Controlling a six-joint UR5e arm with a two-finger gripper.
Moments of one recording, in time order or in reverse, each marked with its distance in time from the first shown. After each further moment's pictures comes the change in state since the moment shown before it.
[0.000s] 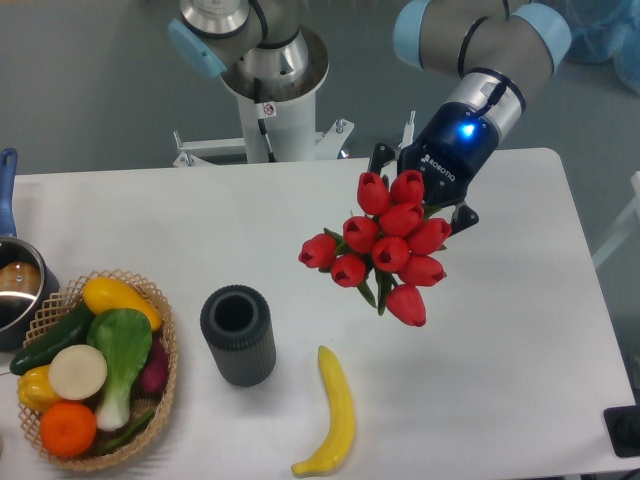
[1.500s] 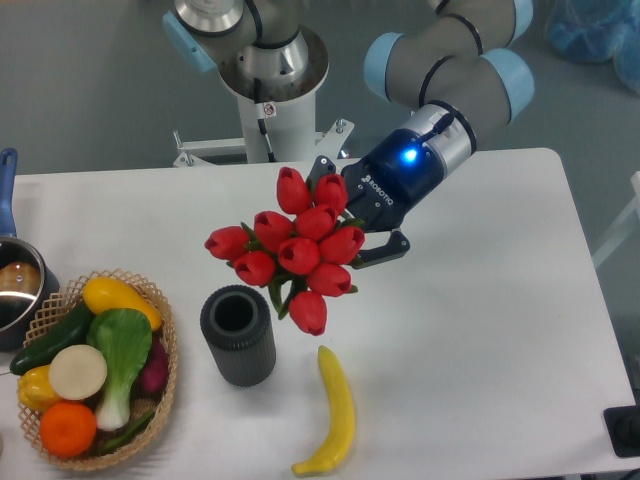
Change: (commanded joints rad) arm -0.130 -0.100 0.003 0.051 -0.263 0.207
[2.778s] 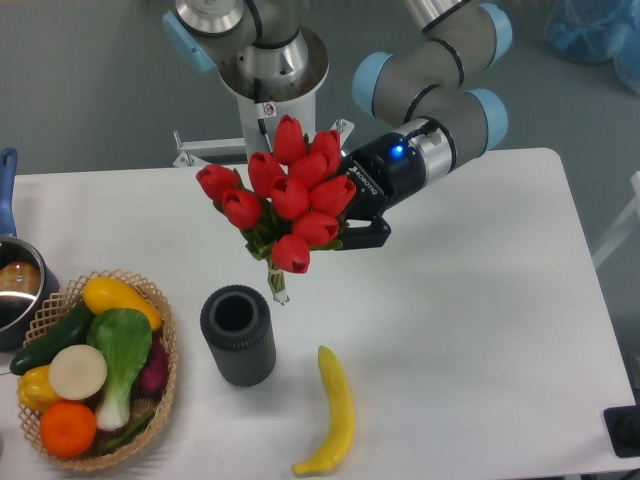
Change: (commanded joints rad) arm 0.000 0.029 -0.077 0.000 -0.188 0.094
